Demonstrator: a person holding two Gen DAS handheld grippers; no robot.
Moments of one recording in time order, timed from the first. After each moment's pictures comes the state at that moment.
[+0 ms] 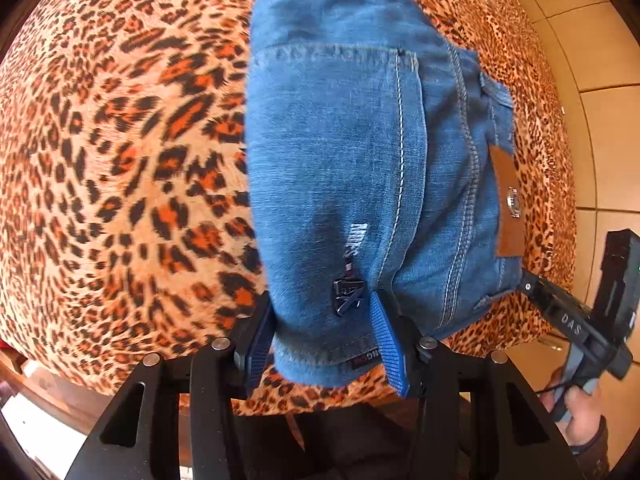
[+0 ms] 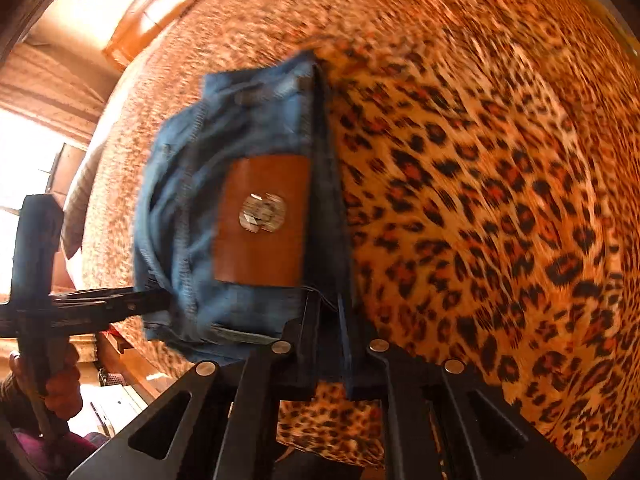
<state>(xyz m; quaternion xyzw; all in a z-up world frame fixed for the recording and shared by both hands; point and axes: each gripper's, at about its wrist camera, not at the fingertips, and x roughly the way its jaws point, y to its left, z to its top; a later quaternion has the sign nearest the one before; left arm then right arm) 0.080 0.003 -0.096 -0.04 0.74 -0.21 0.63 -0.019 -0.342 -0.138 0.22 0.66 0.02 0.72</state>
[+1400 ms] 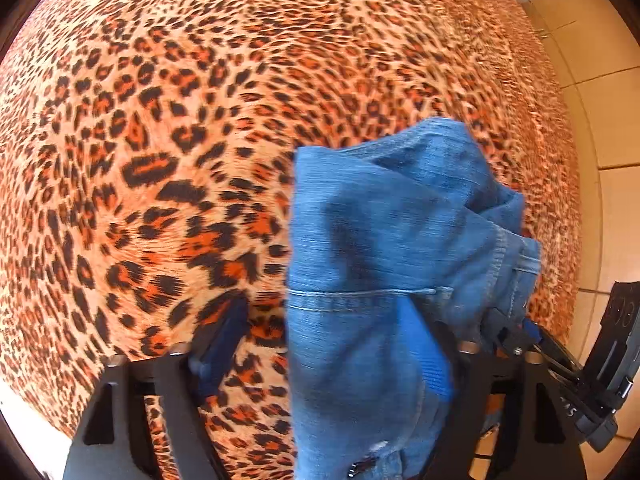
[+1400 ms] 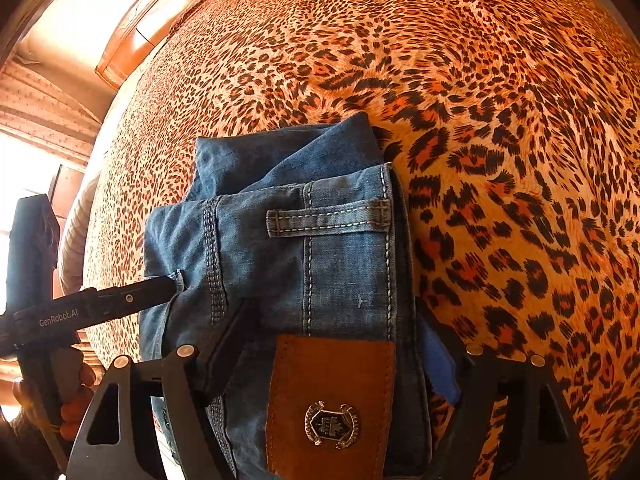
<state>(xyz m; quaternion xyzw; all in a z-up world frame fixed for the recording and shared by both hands) 0.172 -0.009 -0.111 -0.11 0.72 -0.18 0.66 0.062 -0.316 -0.128 0.22 0.63 0.02 0.75</state>
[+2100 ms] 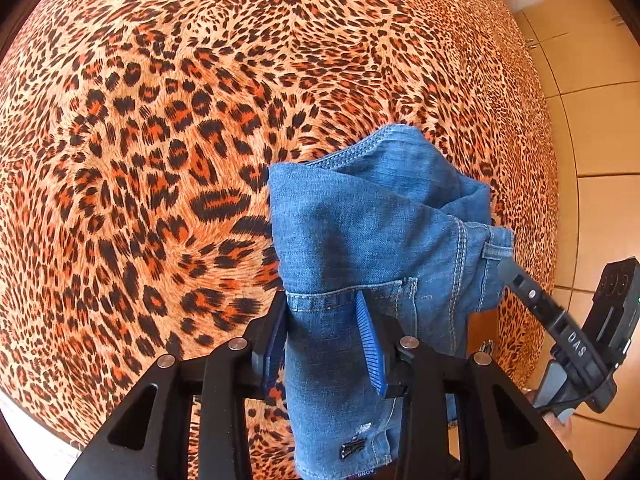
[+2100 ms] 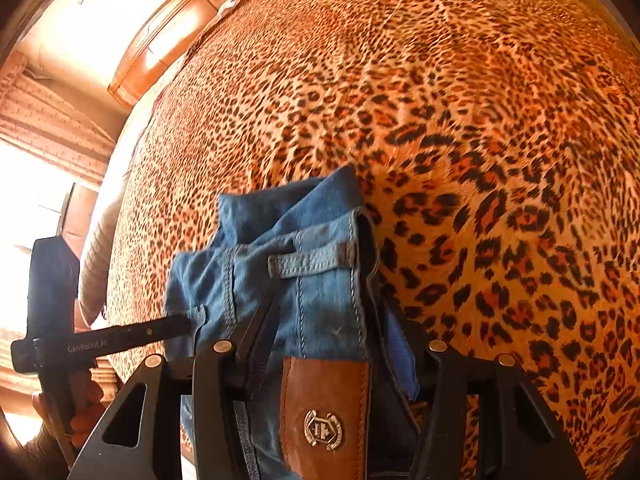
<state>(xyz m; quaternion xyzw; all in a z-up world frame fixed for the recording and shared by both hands) 0.206 0.060 -0.104 -0.13 0.72 -0.19 0.65 0.108 -0.296 -0.105 0.24 0.58 0.00 0.78</state>
